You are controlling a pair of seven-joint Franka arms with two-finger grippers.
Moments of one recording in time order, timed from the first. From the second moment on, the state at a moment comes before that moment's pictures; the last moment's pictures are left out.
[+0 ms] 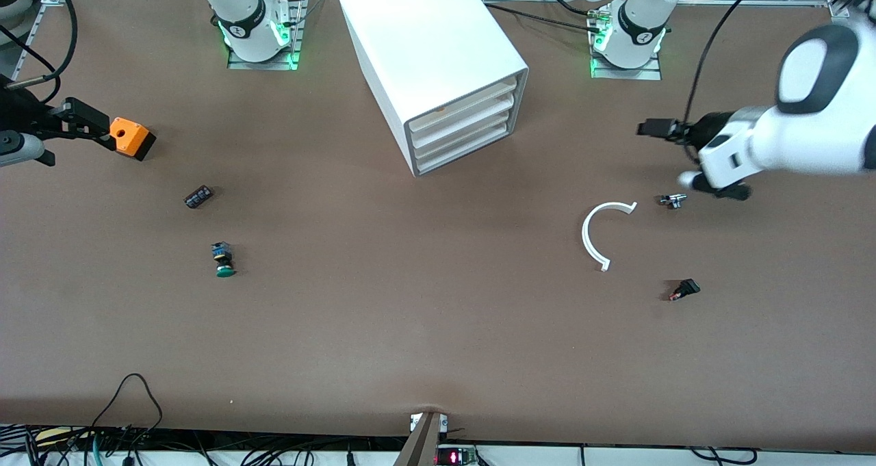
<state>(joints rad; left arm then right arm) 0.06 0.19 -0.12 -1.80 -0.38 1.42 0.11 -0.05 0.06 0.04 -1.54 0.01 1.59 -0.30</state>
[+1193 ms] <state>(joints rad) -0.03 0.61 -0.27 -2.02 -1.07 1.75 0.79 -0.05 0.06 0.04 -1.54 0.01 1.59 -0.30</state>
